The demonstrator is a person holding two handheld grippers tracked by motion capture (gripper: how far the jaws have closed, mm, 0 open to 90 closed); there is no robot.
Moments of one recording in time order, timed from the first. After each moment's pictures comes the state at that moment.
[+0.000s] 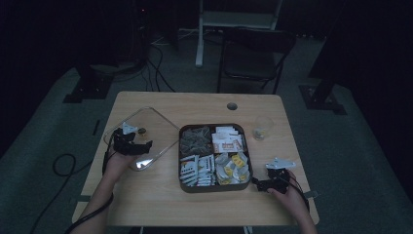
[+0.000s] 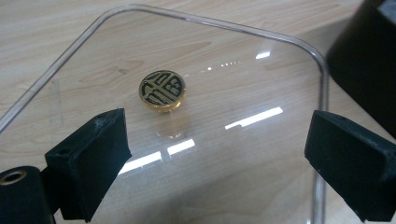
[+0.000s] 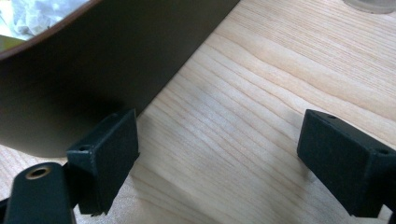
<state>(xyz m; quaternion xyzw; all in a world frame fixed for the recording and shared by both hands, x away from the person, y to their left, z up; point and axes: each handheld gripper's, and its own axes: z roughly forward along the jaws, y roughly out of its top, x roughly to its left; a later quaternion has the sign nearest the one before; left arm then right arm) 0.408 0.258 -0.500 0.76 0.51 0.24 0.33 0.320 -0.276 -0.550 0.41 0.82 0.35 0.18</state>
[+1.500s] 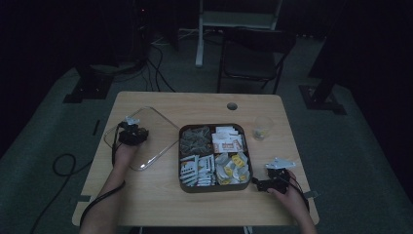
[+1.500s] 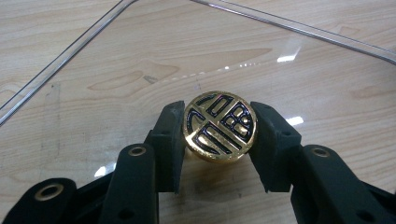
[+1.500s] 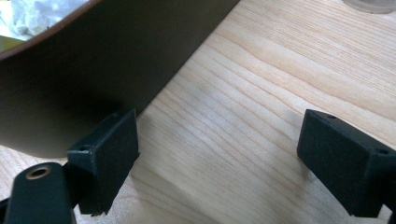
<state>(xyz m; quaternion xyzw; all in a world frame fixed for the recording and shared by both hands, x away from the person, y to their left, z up) 0.462 0.262 -0.532 0.73 0.55 0.24 0.32 0.320 -0.276 -0.550 0.42 0.82 0.35 0.18</state>
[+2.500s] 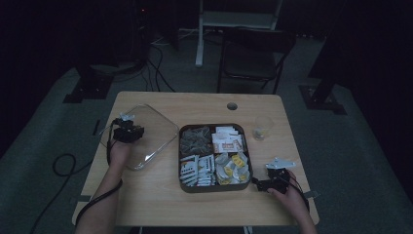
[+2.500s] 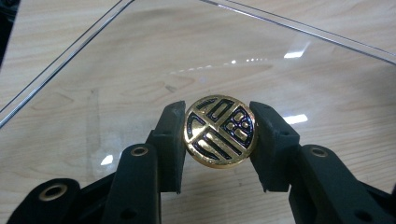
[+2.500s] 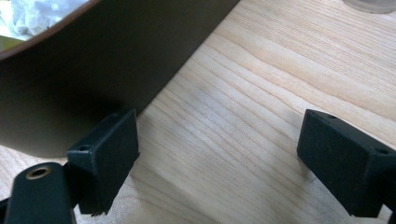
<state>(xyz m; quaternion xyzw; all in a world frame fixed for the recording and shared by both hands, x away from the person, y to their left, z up) 0.450 0.270 -0.493 0.72 0.56 0.24 0.32 0.320 -0.276 -0.550 0.42 0.82 0.35 0.18</state>
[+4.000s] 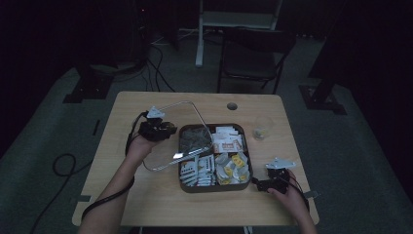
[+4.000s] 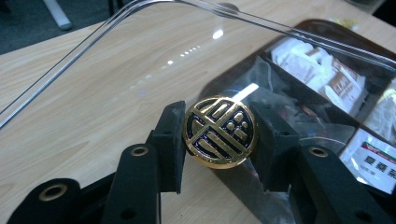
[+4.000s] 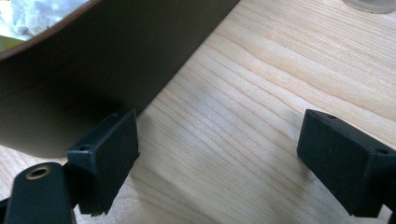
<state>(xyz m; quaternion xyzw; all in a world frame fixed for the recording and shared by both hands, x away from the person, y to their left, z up) 0.425 0.168 -0.437 0.82 0.38 0.16 0.40 0.320 -0.276 -0.550 0.42 0.82 0.35 0.18</state>
